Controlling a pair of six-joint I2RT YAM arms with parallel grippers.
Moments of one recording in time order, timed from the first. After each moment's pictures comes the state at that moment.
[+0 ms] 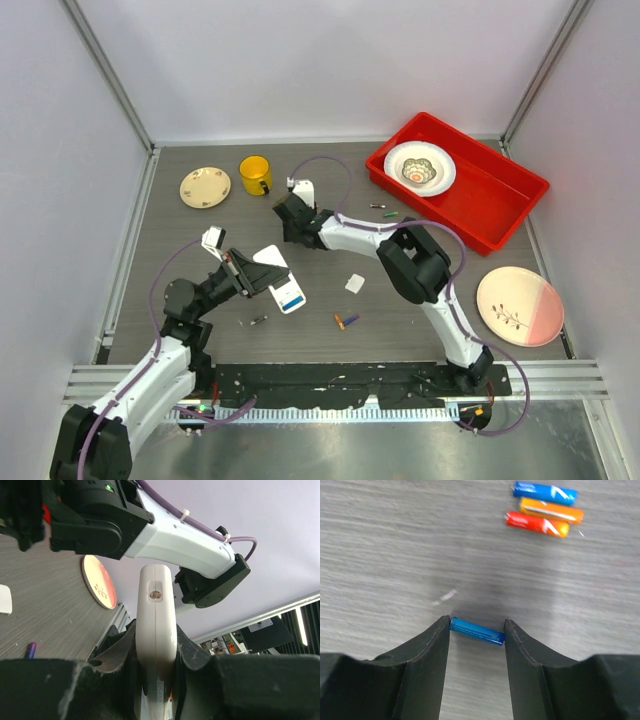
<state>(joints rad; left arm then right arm) -0.33 0.68 0.14 0.83 0.68 -1.40 0.86 2.29 1.73 -0.28 0.43 0.57</state>
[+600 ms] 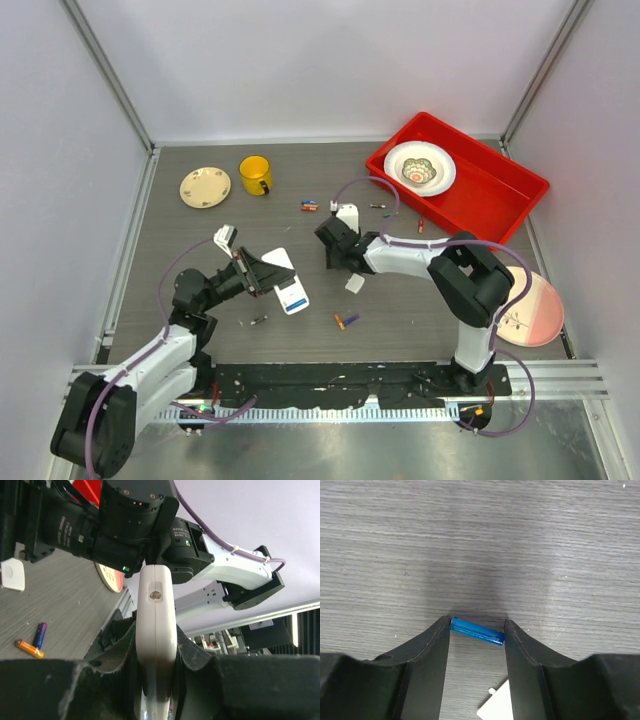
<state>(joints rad) -0.33 0.85 0.14 0.88 0.73 -1.40 0.82 1.85 1.11 -0.25 0.42 0.60</state>
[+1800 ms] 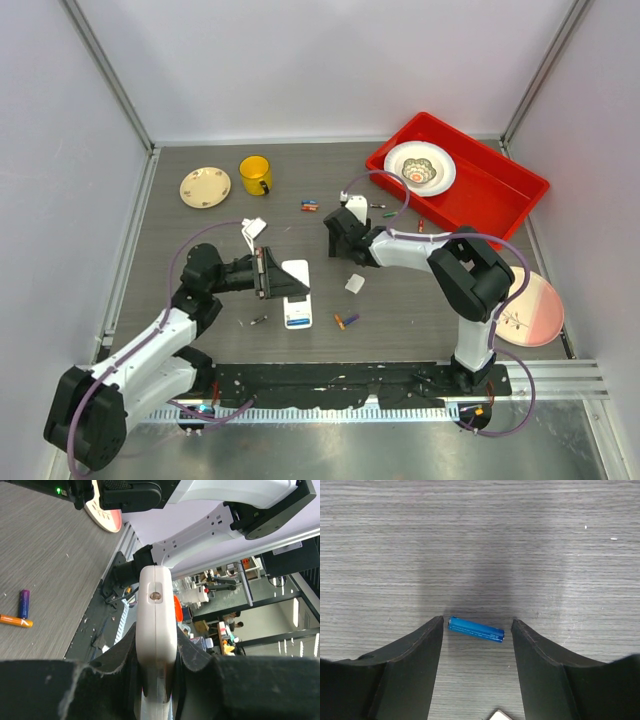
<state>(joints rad) -0.45 0.91 0.38 0.52 0.99 -1.12 0.74 1.87 1.10 -0.13 0.43 0.59</state>
